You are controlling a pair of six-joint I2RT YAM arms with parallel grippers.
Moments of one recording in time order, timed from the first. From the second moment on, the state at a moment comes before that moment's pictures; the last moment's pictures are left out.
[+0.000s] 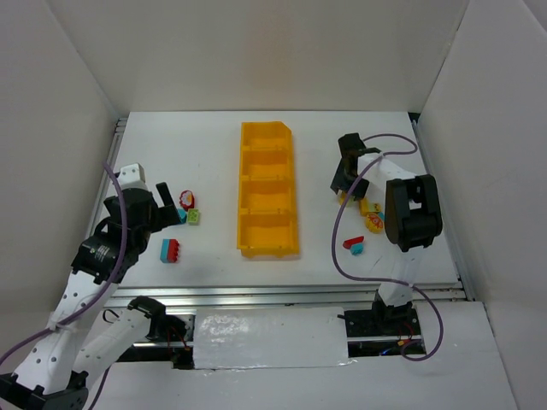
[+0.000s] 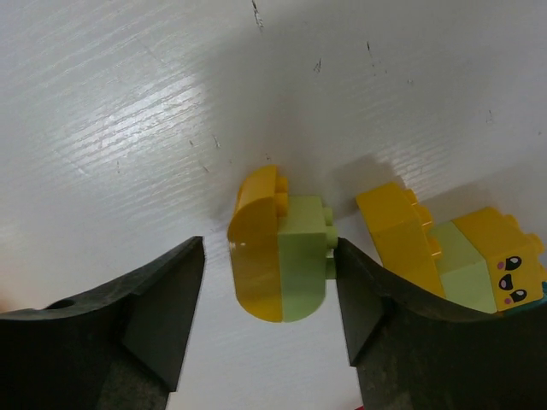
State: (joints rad) left arm -0.34 0.72 0.94 -0.79 -0.46 -0.44; right arm 0.16 1.94 1.36 -0.62 0.24 0.57
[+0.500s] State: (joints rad) left arm -0.34 0.74 0.94 -0.79 -0.46 -0.44; right arm 0.15 1.95 1.40 -0.63 0.20 0.53
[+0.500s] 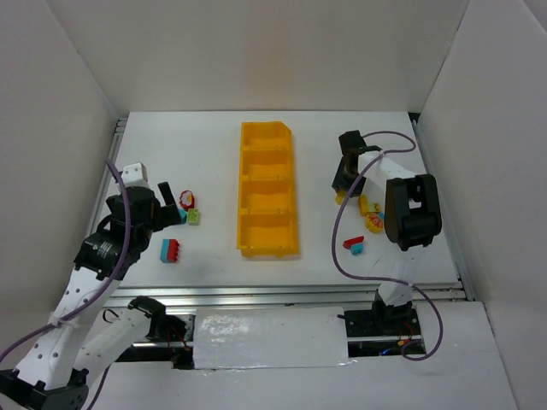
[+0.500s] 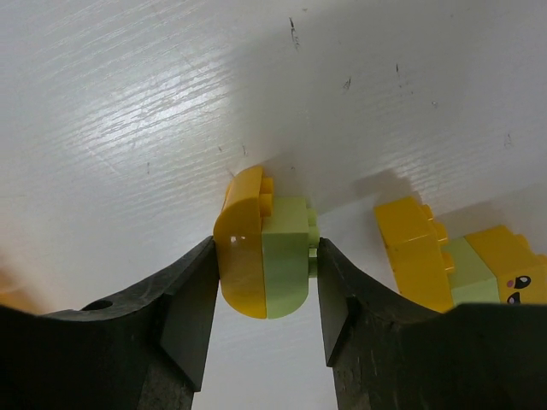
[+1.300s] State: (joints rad) left arm -0.34 0.89 1.01 -0.51 0.14 -0.74; right arm 0.90 1.21 1.09 -0.31 0.31 0.25
